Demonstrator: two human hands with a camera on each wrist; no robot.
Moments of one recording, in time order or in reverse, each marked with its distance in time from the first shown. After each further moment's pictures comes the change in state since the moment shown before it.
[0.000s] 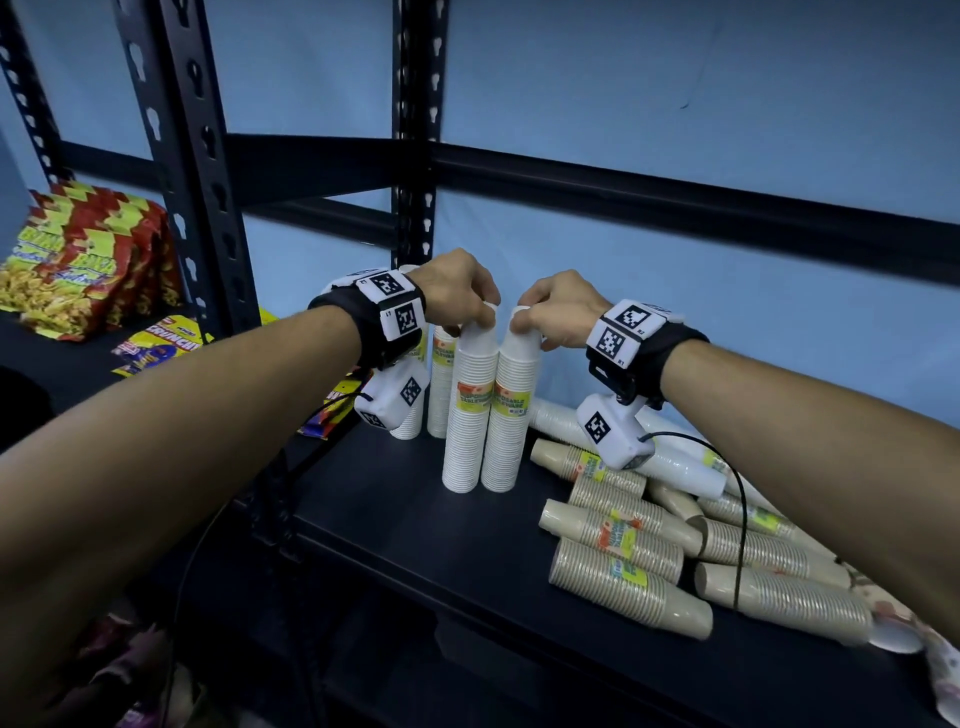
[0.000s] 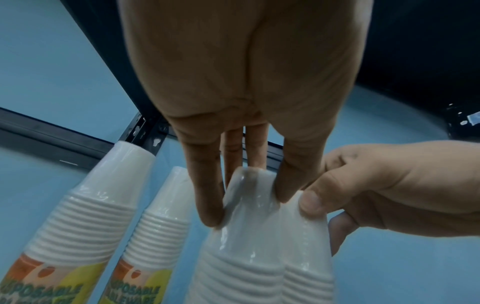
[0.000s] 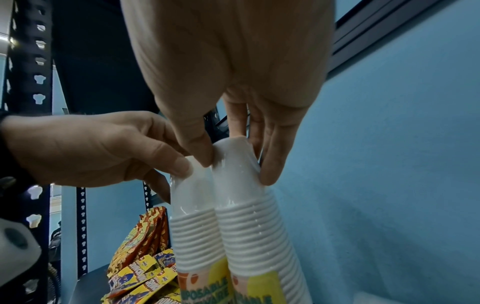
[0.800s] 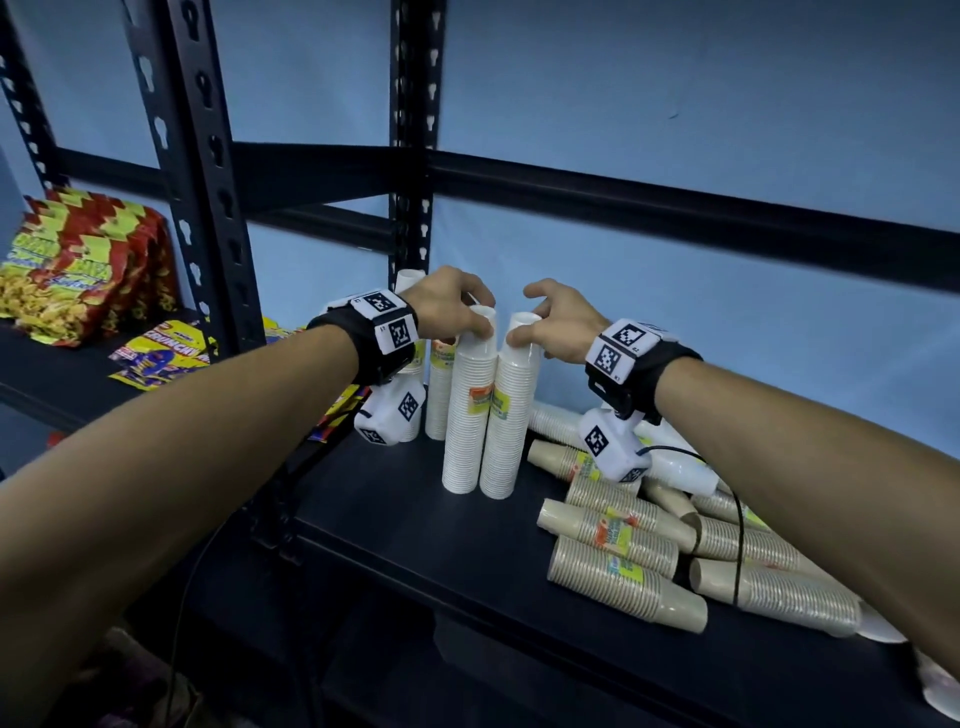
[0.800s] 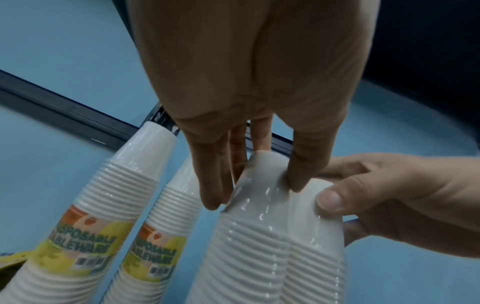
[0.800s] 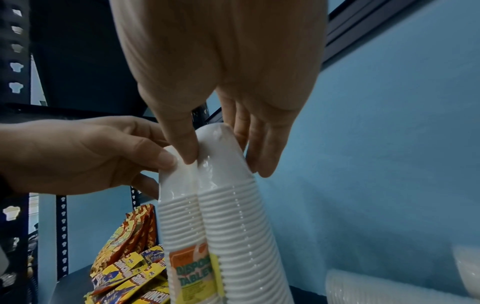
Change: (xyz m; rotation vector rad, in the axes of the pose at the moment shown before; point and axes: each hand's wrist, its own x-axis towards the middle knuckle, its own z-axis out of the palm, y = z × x) left_hand 0.000 -0.019 0.010 -0.130 0.034 -0.001; right_hand -0.004 0.016 0.005 0.030 0.003 -0.027
